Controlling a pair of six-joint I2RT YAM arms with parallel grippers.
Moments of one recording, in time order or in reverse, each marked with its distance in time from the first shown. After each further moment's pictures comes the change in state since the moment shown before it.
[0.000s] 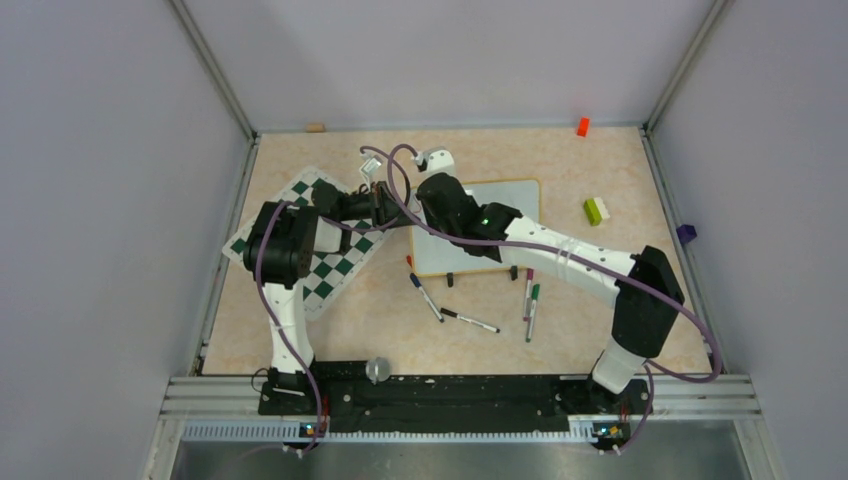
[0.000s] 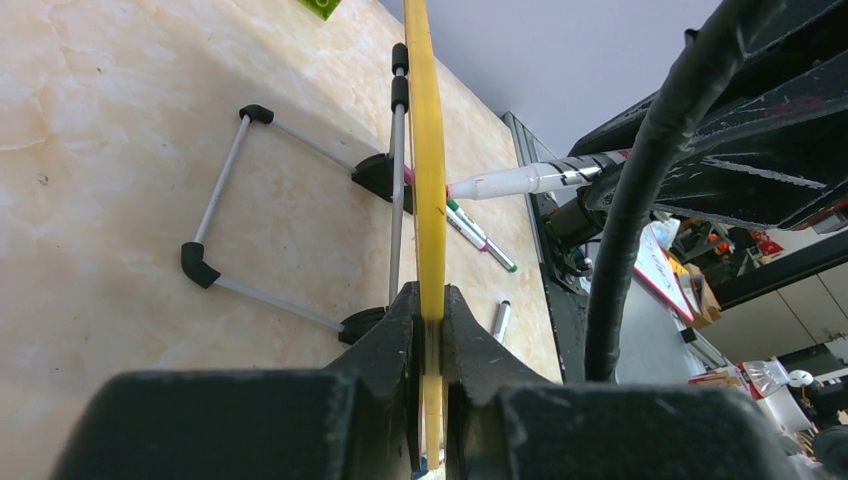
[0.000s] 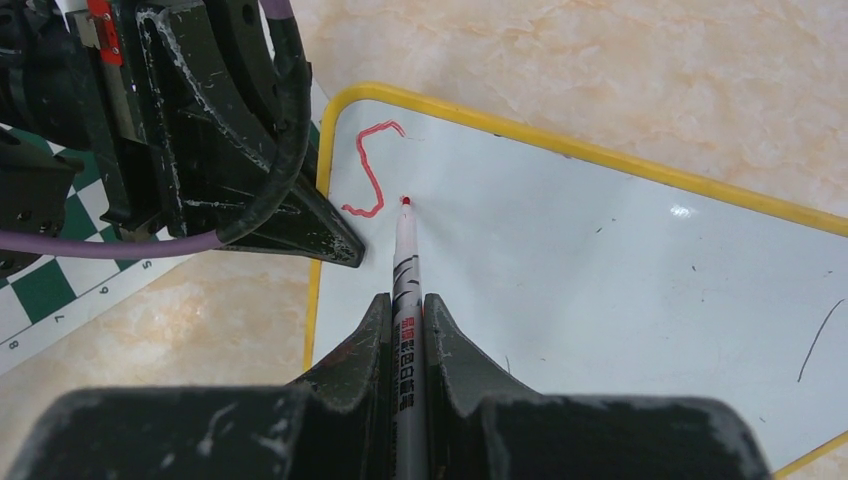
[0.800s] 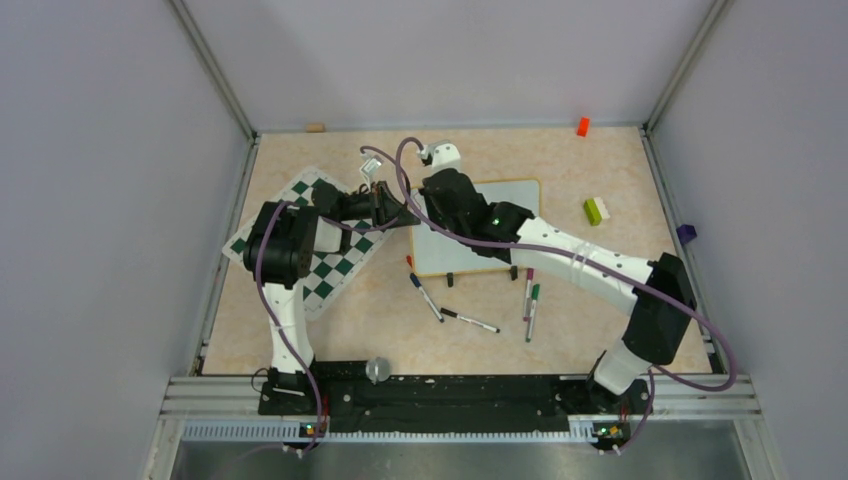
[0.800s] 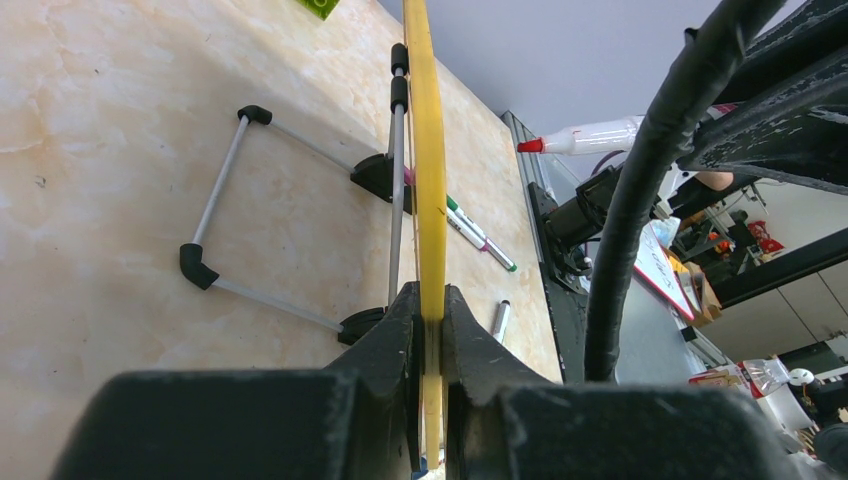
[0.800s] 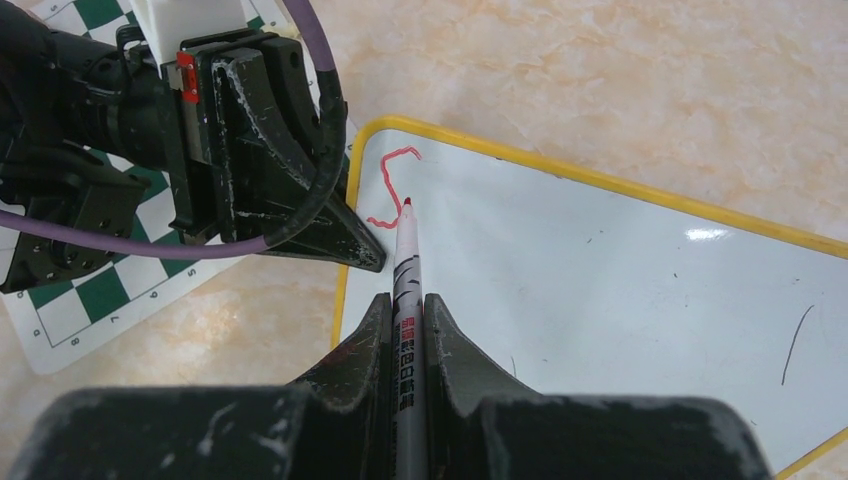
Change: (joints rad) left arm 0.000 0.000 0.000 0.001 0.001 0.000; right arm 0.008 -0.064 0.000 0.013 -0.017 -0.001
